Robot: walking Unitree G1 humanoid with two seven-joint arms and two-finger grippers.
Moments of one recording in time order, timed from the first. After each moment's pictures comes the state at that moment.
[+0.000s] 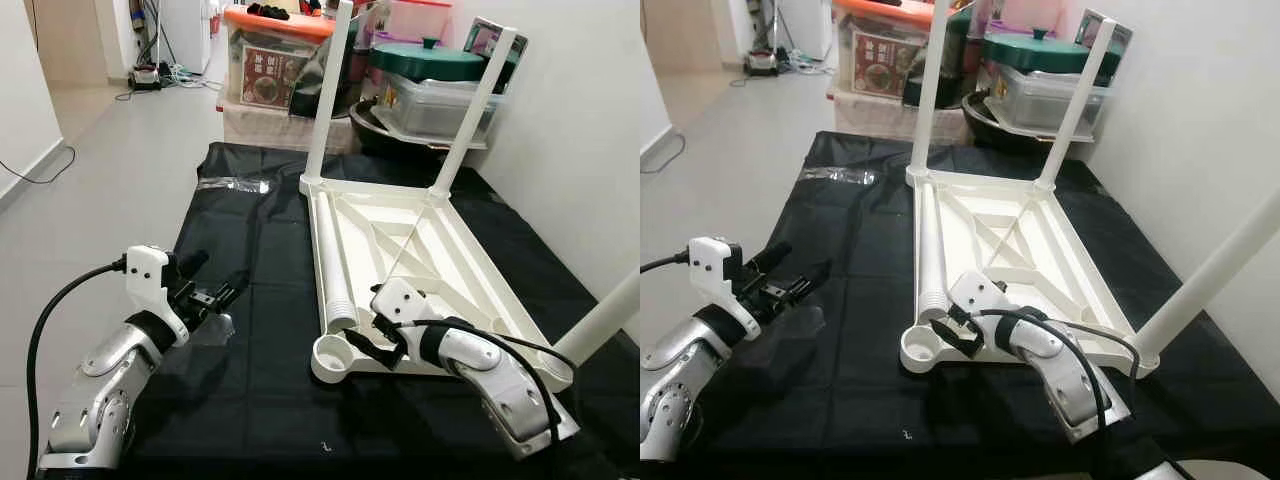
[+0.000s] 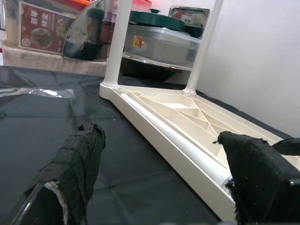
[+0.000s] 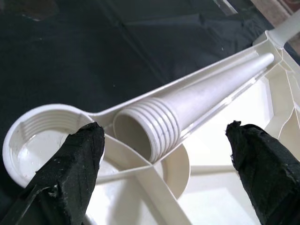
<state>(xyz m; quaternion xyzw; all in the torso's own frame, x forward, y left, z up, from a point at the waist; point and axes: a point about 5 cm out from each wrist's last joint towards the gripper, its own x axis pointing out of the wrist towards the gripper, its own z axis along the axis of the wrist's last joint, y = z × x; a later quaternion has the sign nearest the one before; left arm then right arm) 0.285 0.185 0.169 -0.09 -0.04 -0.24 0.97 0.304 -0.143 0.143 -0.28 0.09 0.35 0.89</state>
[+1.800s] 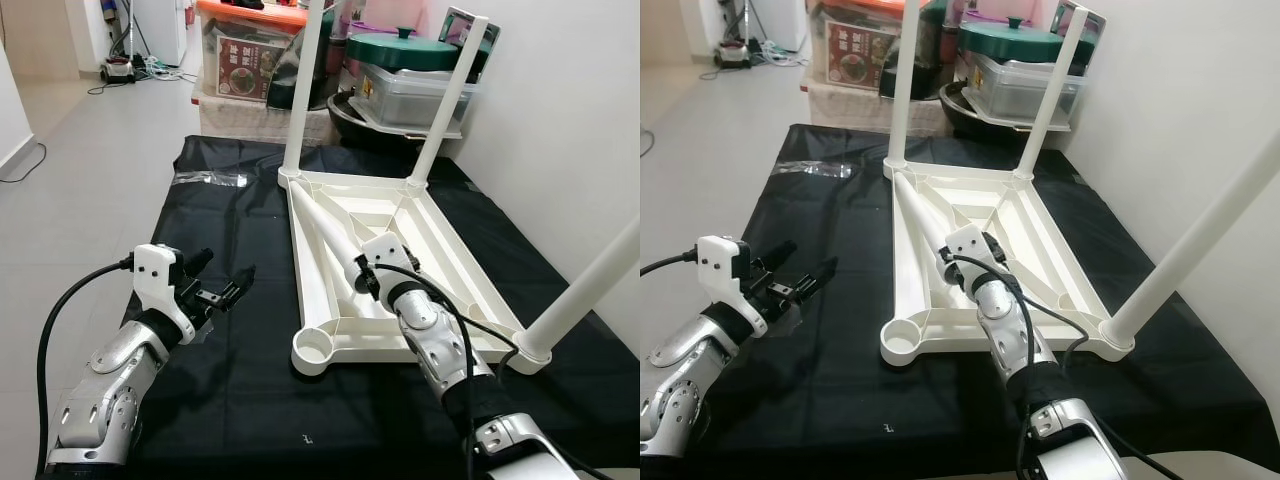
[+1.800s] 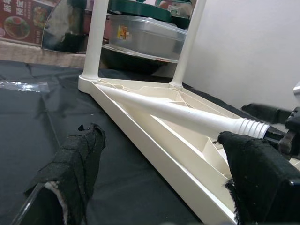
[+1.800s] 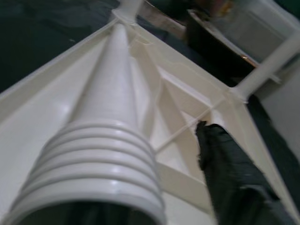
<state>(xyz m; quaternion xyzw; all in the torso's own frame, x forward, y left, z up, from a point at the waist) 0.289 0.180 0.167 -0.08 -0.04 -0.24 0.97 0.364 -0.122 0.140 -0.22 0.03 0.08 0.97</state>
